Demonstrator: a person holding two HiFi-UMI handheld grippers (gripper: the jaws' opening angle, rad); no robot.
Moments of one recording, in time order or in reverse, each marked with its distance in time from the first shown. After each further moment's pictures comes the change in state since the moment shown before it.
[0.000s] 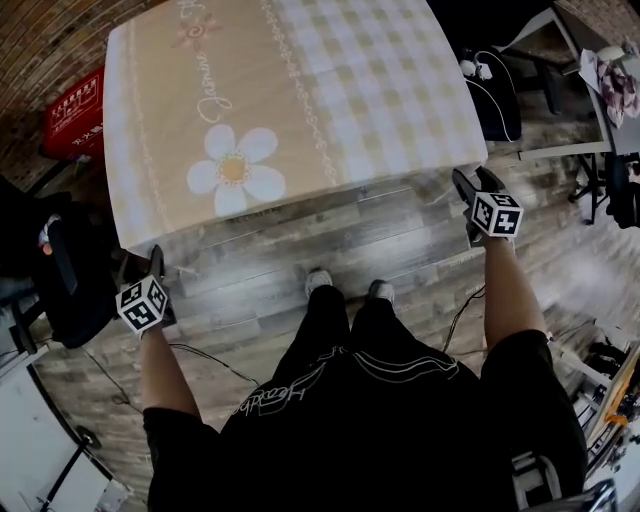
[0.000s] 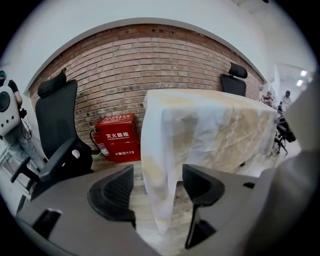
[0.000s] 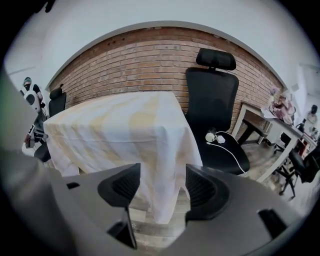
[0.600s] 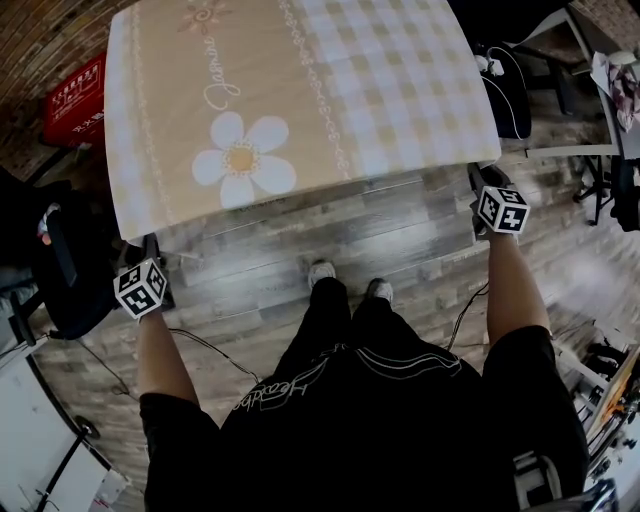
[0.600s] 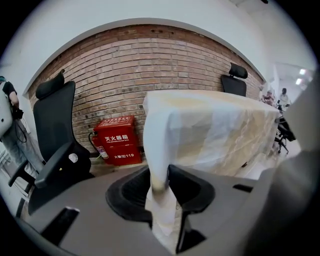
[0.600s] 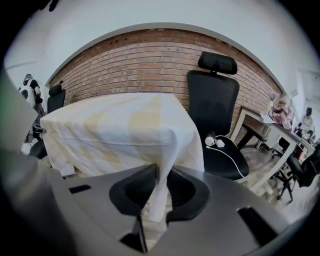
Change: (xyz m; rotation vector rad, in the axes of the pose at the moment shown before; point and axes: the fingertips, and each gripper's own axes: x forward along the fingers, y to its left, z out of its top) left arm 0.018 0.002 0.012 0.007 -0.022 0.000; right arm 0.013 0.002 0.005 -0.022 -0.030 -0.032
